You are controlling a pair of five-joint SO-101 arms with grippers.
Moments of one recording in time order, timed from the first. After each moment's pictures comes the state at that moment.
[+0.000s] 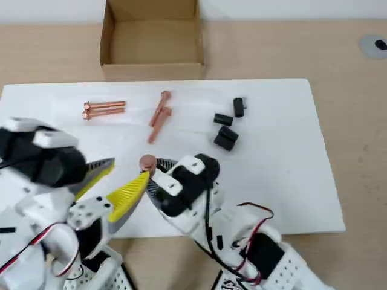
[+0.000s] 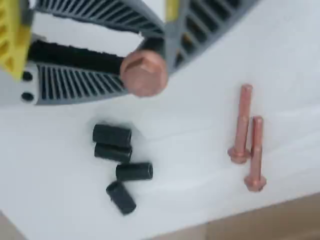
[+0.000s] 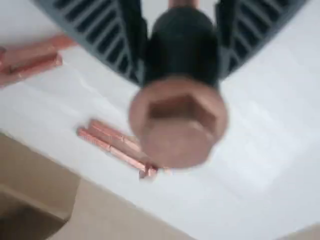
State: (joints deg) left arm 27.9 -69.1 5.3 95.9 -2.0; right arm -53.5 -93.6 79.3 36.6 -8.5
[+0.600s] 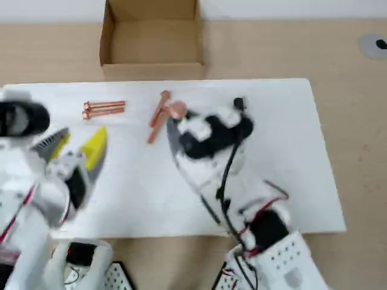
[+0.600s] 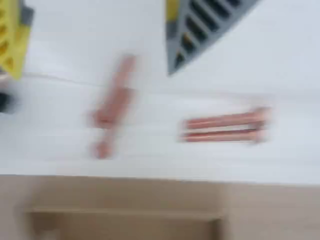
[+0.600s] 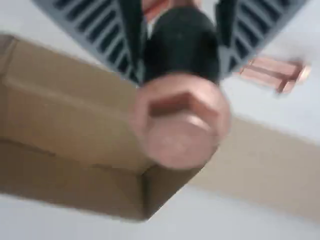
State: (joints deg) left arm -0.2 -61.8 6.9 90.0 -4.4; right arm -35.0 -70.5 61.3 25.5 -10.7
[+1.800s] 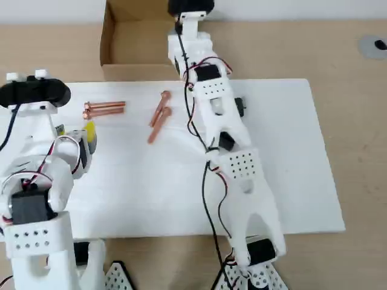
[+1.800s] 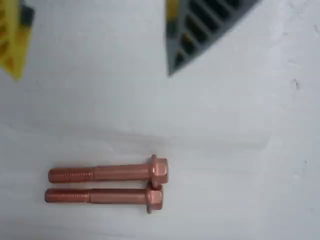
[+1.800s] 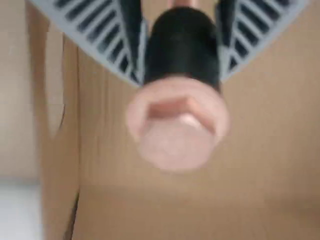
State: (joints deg) left arm -11.4 -61.2 43.9 63.8 -12.4; right arm -19.4 69.2 -68.4 33.0 -15.8
